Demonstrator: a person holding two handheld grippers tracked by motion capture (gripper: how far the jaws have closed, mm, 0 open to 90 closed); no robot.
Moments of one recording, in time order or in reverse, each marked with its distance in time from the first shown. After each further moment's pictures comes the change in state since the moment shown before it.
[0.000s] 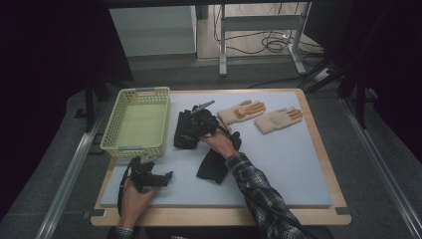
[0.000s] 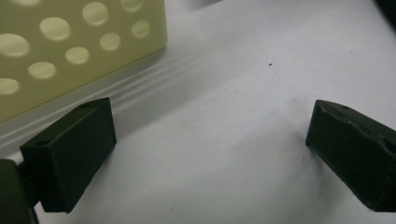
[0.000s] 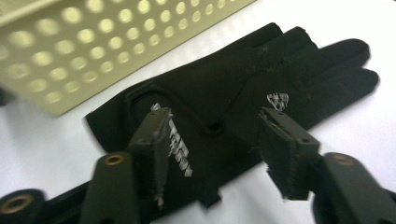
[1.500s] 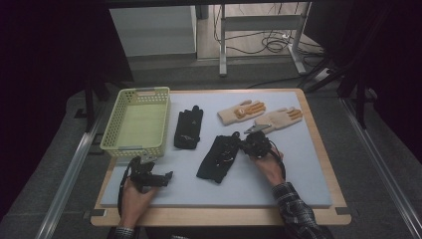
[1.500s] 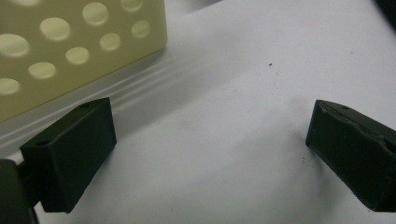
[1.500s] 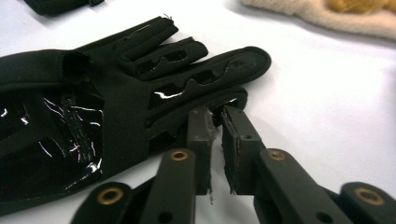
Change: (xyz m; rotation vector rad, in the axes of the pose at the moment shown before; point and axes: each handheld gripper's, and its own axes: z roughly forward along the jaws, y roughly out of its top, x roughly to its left) left arm 0.000 0.000 0.000 0.001 0.002 0.000; right arm -0.037 -0.134 -0.119 0.002 -0.207 0.105
